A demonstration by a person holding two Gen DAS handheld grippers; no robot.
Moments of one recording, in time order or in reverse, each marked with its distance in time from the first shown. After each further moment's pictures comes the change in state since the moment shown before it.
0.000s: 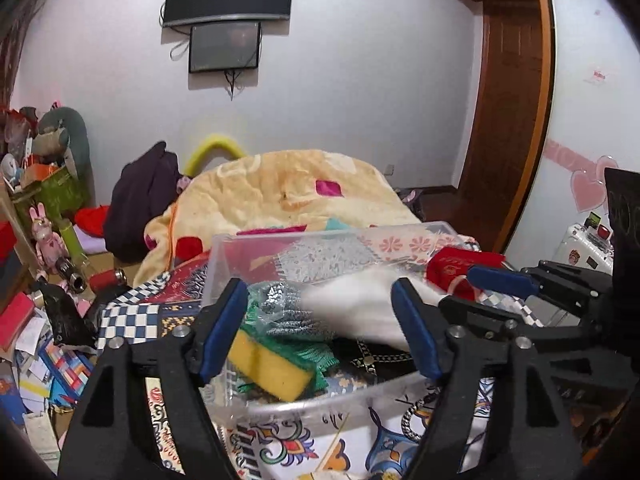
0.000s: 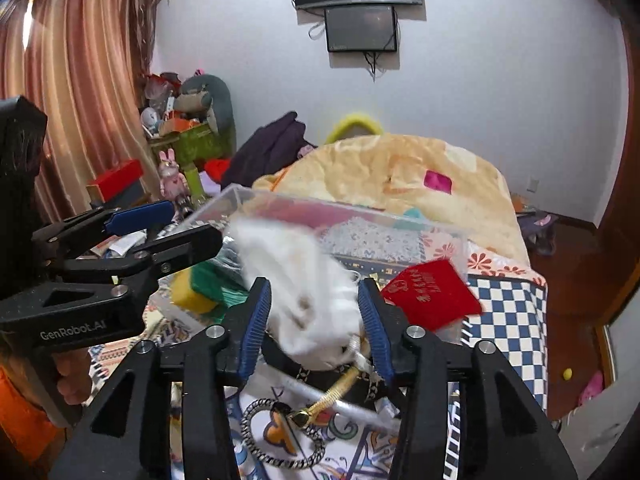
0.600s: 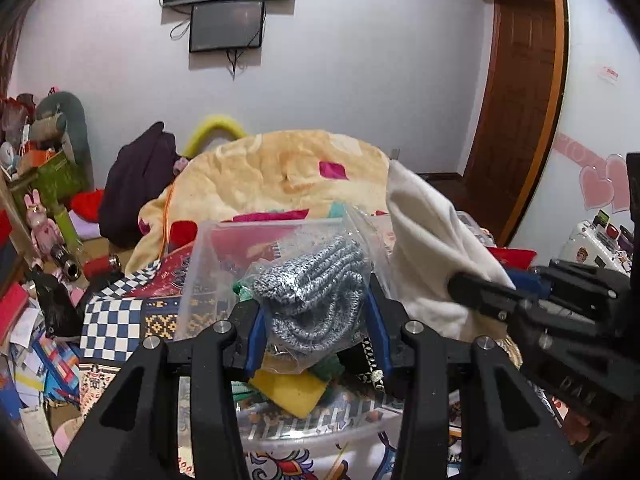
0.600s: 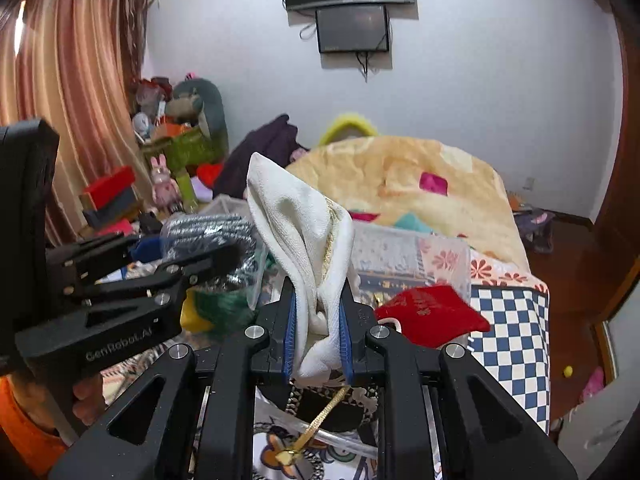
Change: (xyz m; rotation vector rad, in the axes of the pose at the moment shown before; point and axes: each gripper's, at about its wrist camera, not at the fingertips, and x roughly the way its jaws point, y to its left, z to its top) left arm 0.048 0.003 0.000 -0.027 0.084 0.010; right arm 0.027 -0.002 0.007 0.021 0.013 -0.022
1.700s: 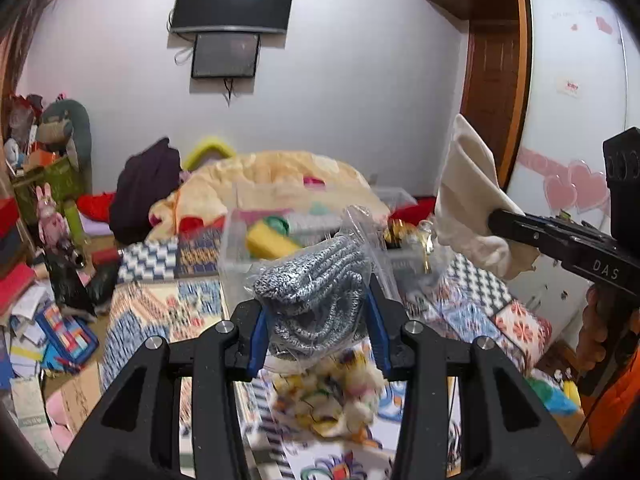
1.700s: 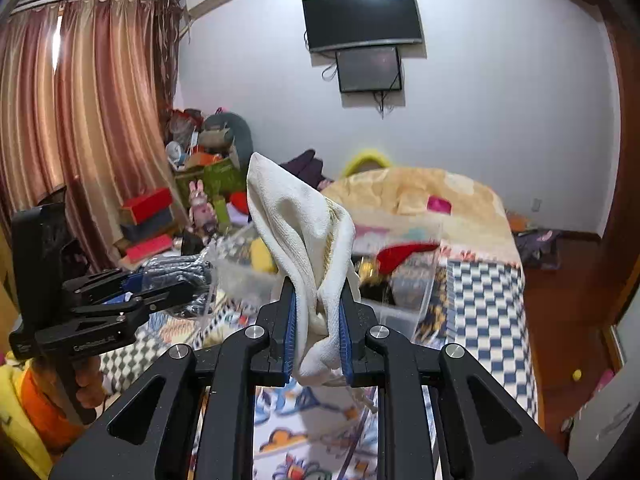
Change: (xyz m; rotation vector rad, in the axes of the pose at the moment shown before) left arm -0.125 0.009 -0.077 -0.003 -0.141 -0.066; right arm -0.104 0.004 -0.043 -0.010 -0.164 0.079
